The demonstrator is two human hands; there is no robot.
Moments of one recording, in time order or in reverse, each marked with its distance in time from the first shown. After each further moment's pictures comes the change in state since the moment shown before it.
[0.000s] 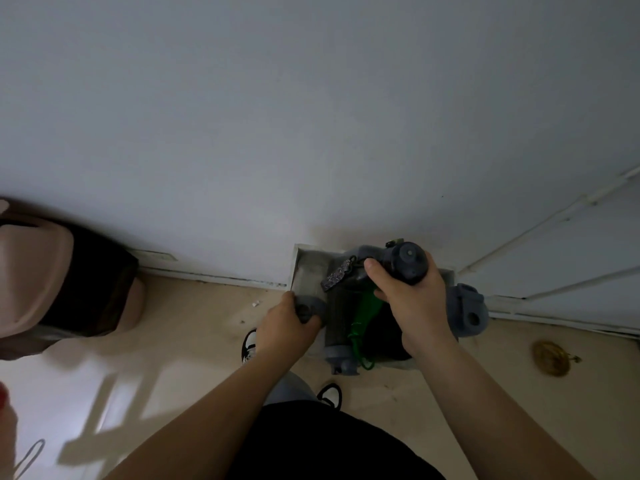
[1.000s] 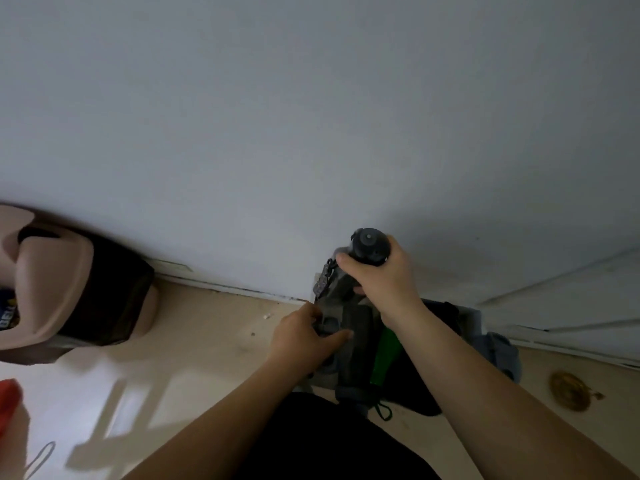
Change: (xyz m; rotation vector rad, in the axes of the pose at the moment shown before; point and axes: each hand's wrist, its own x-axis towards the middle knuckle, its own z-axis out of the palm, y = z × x) left_hand 0.038 0.016 -0.046 -0.047 -0.037 0.020; right_hand 0.066 -0.036 0.100 -0.194 -0.241 -0.022
